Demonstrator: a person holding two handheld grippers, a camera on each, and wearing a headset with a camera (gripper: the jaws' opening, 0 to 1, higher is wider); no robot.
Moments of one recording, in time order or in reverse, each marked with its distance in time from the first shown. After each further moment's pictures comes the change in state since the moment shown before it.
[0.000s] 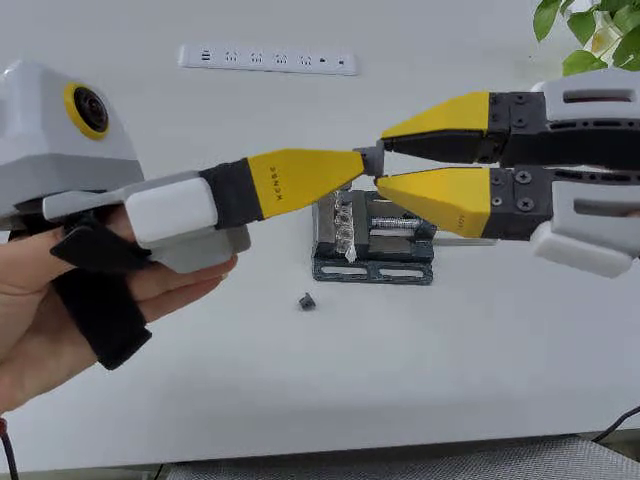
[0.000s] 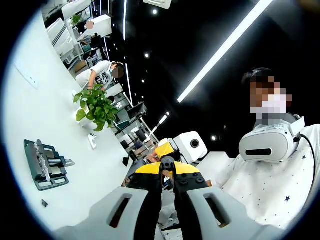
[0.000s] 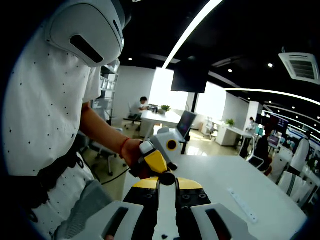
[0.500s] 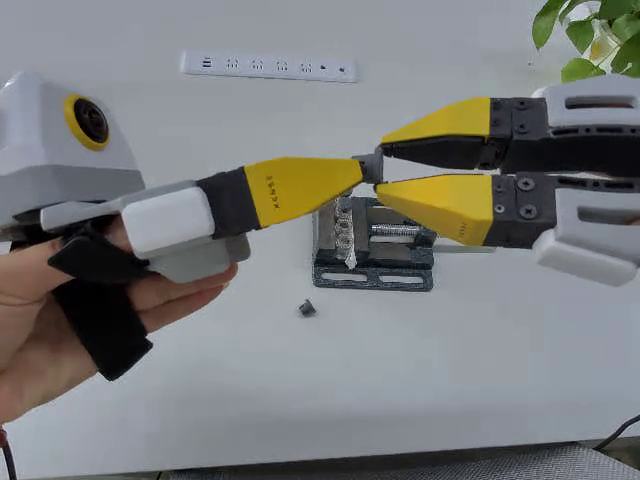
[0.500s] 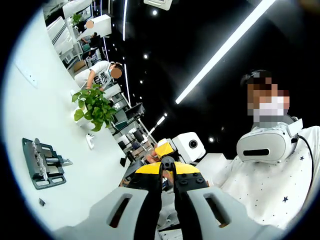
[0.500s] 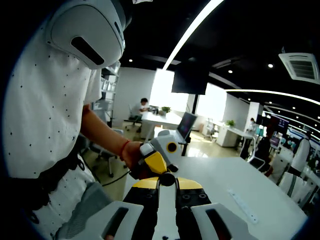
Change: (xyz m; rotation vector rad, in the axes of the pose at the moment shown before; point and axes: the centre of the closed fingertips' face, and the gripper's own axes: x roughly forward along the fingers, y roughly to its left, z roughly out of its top) left arm 0.000 -0.004 0.001 -0.014 -0.009 -0.021; right arm 0.000 0.001 0.004 0.002 -0.011 0.006
